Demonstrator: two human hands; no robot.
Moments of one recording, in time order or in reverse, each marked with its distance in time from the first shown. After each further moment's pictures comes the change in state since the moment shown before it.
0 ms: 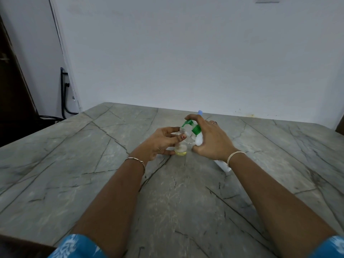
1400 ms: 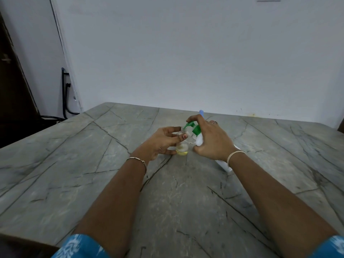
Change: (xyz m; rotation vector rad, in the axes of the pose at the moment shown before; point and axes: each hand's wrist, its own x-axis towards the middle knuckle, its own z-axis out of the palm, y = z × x) left_hand 0.002 -0.001 -0.001 0.014 -0.005 0.010; right_hand 0.000 -0.003 0.000 -0.029 0.003 -0.022
